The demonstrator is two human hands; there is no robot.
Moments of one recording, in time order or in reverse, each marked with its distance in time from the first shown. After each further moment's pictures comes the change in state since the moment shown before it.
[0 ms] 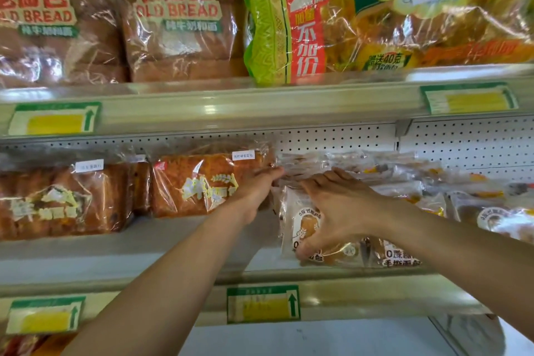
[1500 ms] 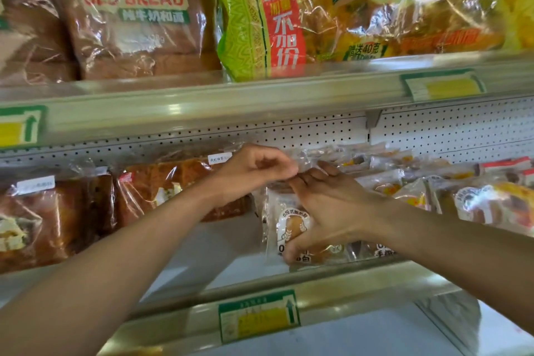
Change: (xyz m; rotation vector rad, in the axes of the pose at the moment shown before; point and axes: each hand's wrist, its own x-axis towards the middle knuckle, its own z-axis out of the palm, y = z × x) left_hand -0.016 0.039 -0.024 0.341 -0.555 0.623; right_hand 0.000 -0.004 0.007 -0.153 0.081 0.024
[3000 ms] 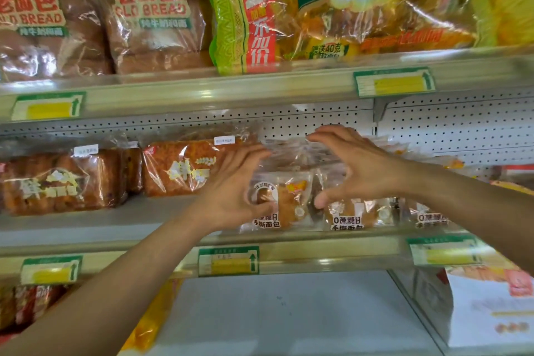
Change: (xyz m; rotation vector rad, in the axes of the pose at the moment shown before) left_hand -0.060 0.034 0.066 0.840 0.225 -0.192; right_hand -0.062 0.083 -0.013 0.441 0.116 -0.078
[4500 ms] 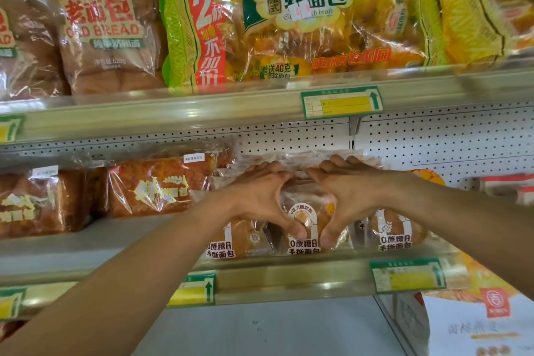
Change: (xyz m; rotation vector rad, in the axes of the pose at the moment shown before) left_hand 0.094 0.068 0.027 0.078 -0.463 0.011; right_hand 0.001 0.059 -0.004 -0.281 -0.308 0.117
